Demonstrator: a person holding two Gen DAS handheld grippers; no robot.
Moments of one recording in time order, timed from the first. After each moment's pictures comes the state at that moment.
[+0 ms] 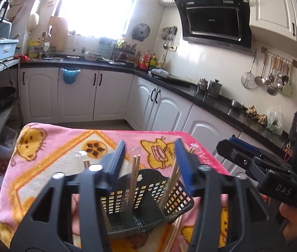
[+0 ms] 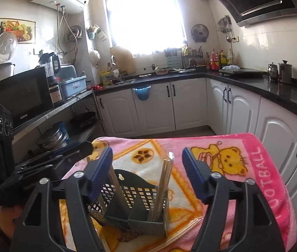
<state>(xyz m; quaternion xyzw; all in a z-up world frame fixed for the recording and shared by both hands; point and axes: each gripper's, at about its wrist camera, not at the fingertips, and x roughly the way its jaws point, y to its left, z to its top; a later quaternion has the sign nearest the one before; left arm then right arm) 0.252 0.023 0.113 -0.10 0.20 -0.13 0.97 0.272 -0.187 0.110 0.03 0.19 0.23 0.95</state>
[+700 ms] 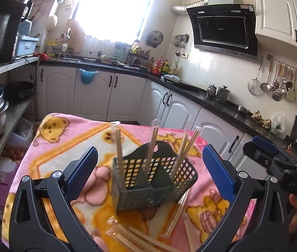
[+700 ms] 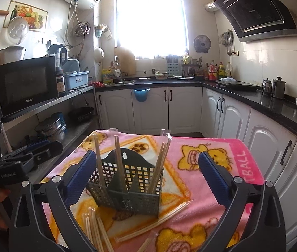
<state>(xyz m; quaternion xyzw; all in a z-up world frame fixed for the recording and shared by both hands) 0.172 0.050 0.095 -0.11 0.19 -0.08 0.97 0.201 -0.192 0.106 -0.02 0.17 0.22 0.96</state>
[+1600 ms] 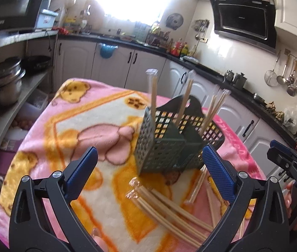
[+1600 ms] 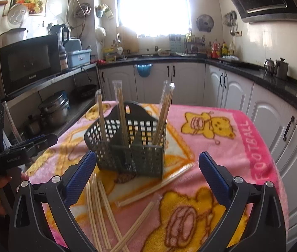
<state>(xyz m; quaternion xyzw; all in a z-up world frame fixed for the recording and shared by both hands) 0.148 0.079 0.029 -0.14 0.26 -0.04 0.95 0.181 -0.199 0.043 -0.04 0.26 0.23 0.94</state>
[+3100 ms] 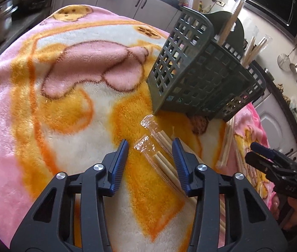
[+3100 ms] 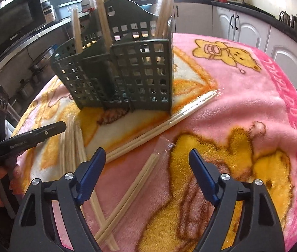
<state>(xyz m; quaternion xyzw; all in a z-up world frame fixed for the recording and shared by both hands) 0.191 0.084 -0.086 -0.20 0.42 -0.07 0.88 0.236 -0.180 -0.071 -0.04 0.44 0.23 0.87</state>
